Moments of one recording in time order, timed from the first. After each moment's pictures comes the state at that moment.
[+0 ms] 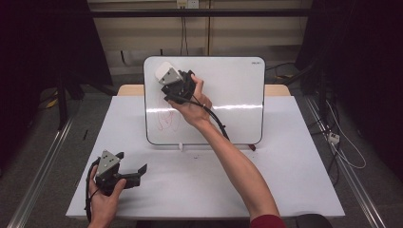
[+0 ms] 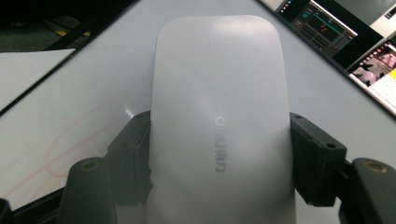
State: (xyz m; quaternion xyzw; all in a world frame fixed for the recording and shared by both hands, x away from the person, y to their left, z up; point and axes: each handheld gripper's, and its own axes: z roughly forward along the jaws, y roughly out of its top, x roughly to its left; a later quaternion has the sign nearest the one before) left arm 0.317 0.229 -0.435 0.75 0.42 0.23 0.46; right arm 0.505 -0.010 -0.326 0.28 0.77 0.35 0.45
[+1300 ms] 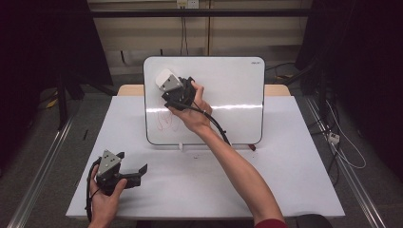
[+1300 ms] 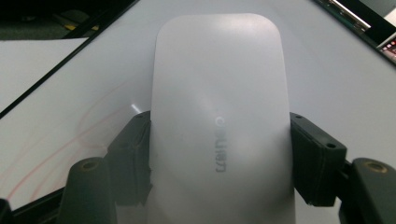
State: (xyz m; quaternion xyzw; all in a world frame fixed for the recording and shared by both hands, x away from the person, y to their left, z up) left arm 0.318 0.227 -0.435 0.75 0.42 0.23 0.45; right arm 0.493 -0.009 -0.337 0.28 0.78 0.34 0.43
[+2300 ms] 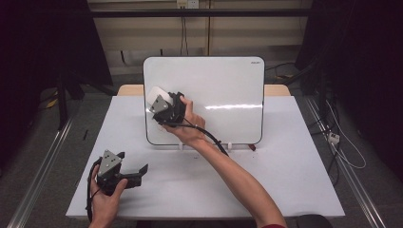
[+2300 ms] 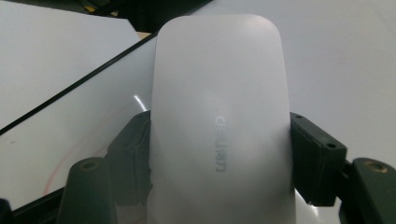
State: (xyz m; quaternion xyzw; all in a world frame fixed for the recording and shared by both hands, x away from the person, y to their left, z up) left arm 0.318 0.225 -0.435 0.75 0.42 0.23 0.45; right arm 0.461 0.021 -0.376 0.21 0.81 0.32 0.44
